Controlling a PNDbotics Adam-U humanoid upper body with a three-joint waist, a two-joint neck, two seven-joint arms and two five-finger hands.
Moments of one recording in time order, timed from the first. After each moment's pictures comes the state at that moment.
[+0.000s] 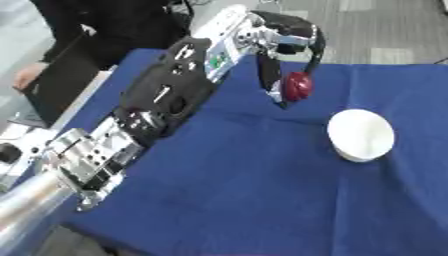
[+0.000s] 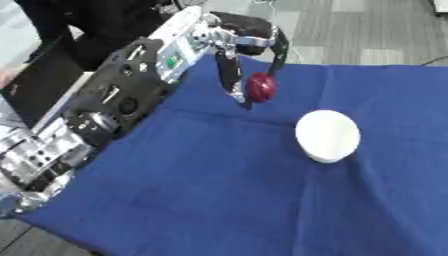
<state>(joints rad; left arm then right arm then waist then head) -1.11 0.48 -0.37 -1.12 -0.66 -0.38 -0.59 -0.60 -0.31 0.06 -1.99 -0.40 -0.42 -0.13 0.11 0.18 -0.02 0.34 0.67</state>
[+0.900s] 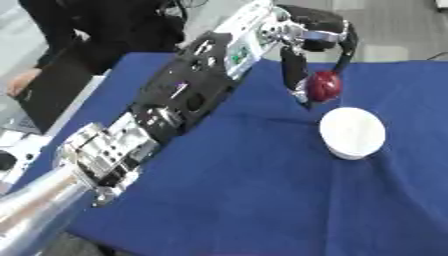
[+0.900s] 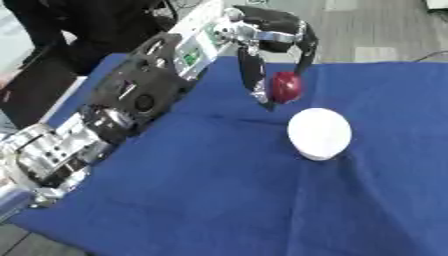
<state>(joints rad) -1.15 0.42 -0.39 -1.12 -0.61 -0.38 -0.59 -0.61 -0.31 0.07 -1.99 -0.42 -0.41 -0.11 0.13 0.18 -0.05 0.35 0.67</state>
